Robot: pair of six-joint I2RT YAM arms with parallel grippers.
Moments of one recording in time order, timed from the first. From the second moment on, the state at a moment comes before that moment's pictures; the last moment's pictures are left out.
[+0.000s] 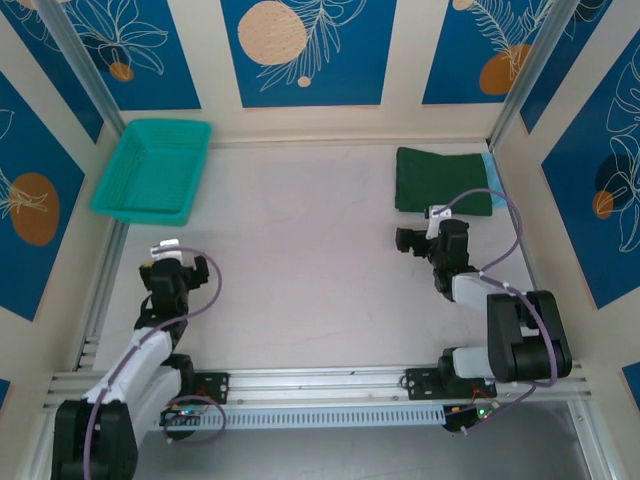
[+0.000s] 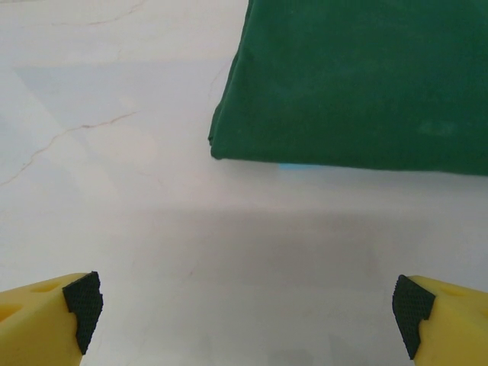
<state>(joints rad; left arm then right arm) -0.05 0.86 0.20 0.17 -0.32 -0.06 0.05 1.37 0.43 0.43 -0.06 0.07</state>
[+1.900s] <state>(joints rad) -0.07 1.54 0.40 0.72 -0.02 0.06 0.02 1.52 0.39 0.76 -0.02 0.10</state>
